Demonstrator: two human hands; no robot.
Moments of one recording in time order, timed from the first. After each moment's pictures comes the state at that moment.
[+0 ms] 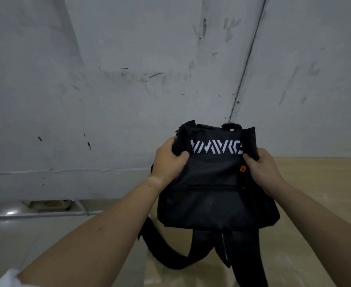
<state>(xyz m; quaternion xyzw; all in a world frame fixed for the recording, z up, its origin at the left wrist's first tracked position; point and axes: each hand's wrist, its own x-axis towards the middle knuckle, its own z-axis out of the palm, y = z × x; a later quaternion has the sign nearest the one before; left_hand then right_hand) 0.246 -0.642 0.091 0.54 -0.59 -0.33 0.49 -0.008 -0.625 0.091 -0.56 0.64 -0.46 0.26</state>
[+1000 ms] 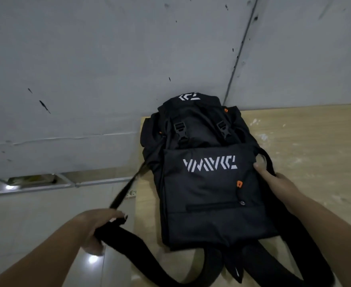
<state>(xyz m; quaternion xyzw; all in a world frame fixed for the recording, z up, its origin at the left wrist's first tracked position) 0.382 -0.601 -0.167 0.81 -0.13 -0.57 -0.02 -0.087 -0.618 -0.141 -0.28 0.82 -0.25 0.44</state>
